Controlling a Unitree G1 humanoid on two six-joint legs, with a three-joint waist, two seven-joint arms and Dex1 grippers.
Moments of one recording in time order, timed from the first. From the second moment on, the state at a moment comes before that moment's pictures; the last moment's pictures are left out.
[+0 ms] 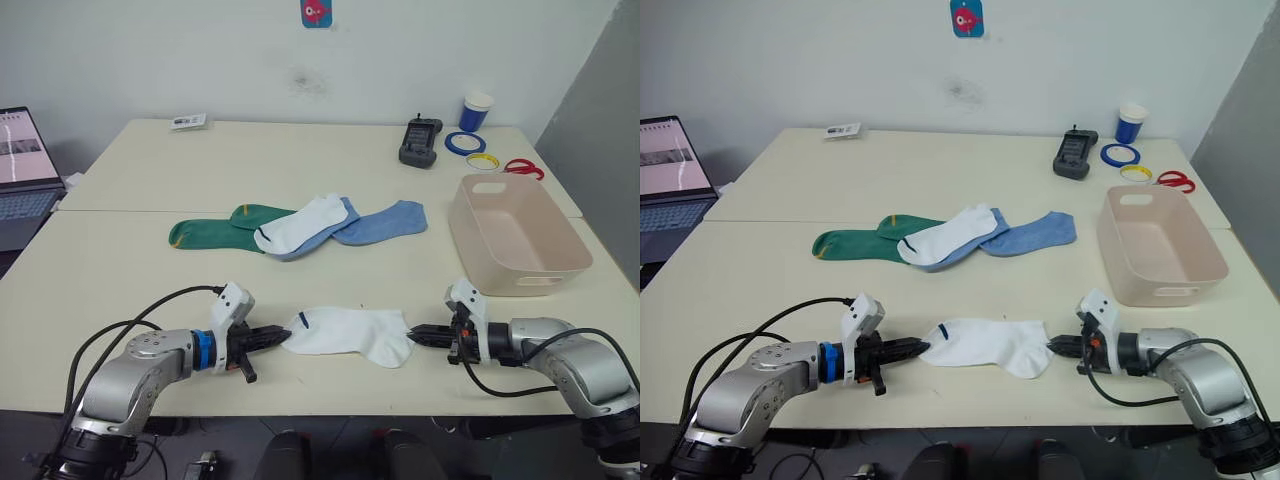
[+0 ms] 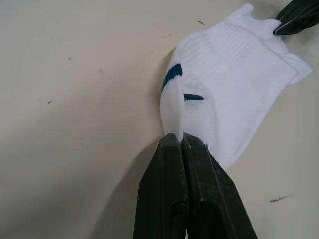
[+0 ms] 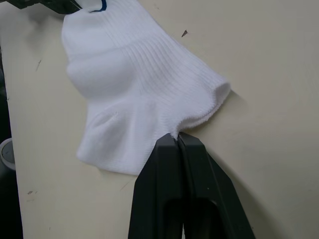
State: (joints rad) left arm -0.08 0.68 0.01 -0.23 -0.51 0.73 -0.93; right arm -0.19 -0.70 0.10 -0.25 0.45 0.77 0.96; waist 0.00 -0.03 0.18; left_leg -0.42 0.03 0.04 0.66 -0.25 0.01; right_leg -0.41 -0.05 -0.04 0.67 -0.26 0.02
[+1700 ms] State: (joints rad) left arm 0.08 0.72 0.35 -0.17 -0.52 0.56 -0.82; right arm -0.02 -0.75 -0.17 -0.27 0.37 0.52 0.93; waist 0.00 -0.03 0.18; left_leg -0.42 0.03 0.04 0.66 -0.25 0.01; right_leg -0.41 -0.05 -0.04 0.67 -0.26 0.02
